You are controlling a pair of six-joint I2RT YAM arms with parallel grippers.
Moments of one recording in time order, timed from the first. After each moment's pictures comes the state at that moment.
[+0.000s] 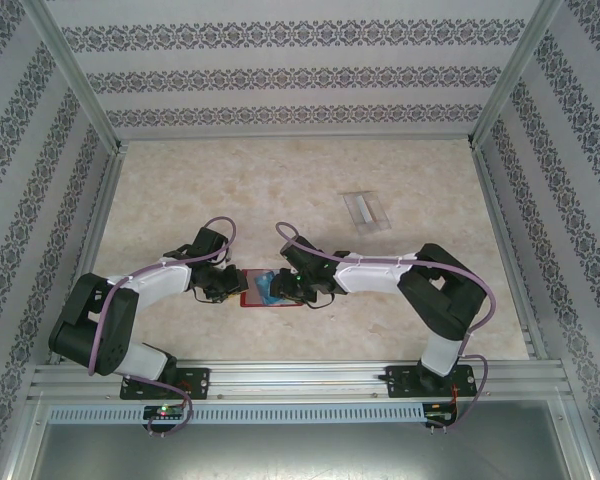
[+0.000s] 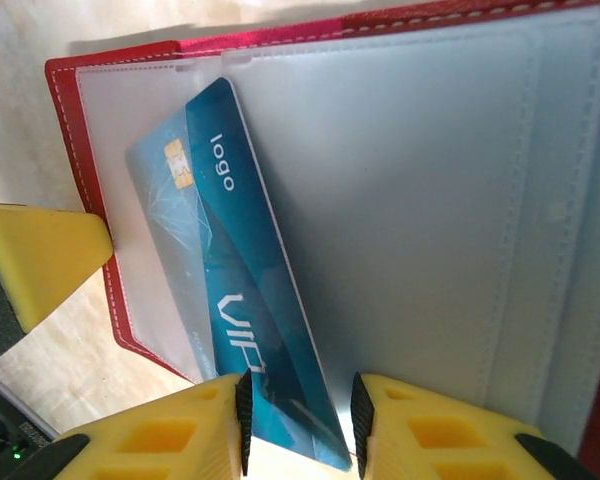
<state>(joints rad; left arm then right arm) -0.33 1.45 0.62 -0.38 0.37 -0.71 0.89 1.78 0.94 -0.18 -0.31 1.04</state>
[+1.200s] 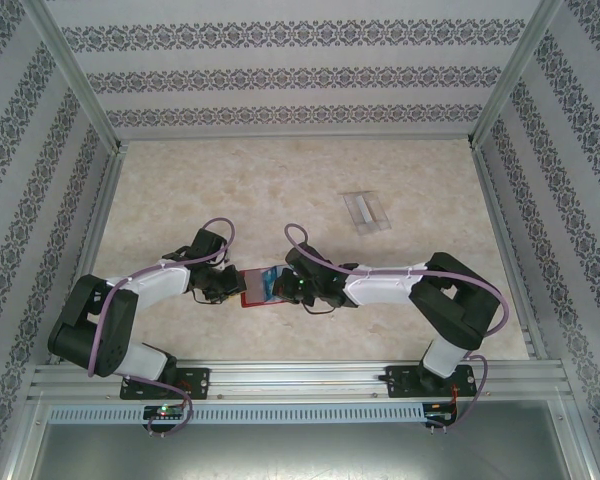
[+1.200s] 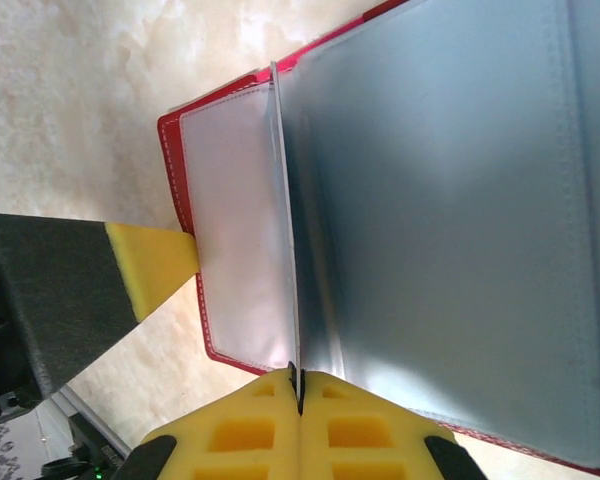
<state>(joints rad) -0.33 1.44 0.60 -0.36 0.37 -0.72 0.93 1.69 0.81 0.06 -0.22 1.20</state>
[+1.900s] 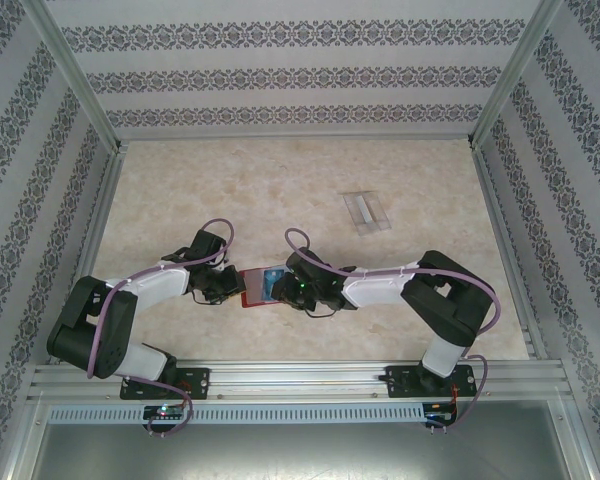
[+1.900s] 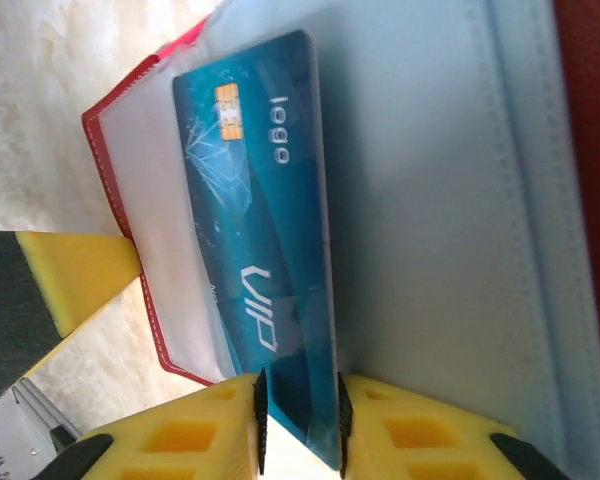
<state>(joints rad) -0.33 1.43 0.59 -0.34 0.37 -0.73 0.93 1.73 0.79 0.06 -0.23 1.23</state>
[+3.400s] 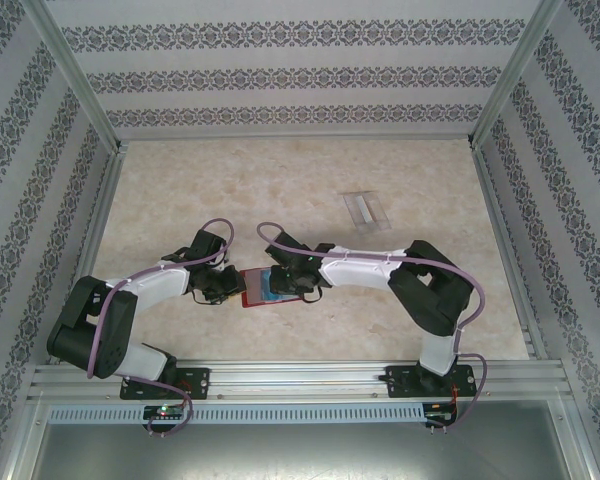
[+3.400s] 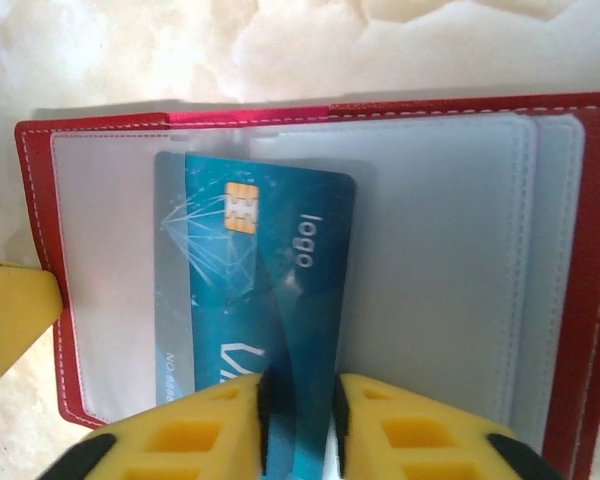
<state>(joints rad) -0.33 1.43 0.59 -0.34 0.37 -0.73 0.93 1.85 1.12 -0.38 -0.09 0.87</state>
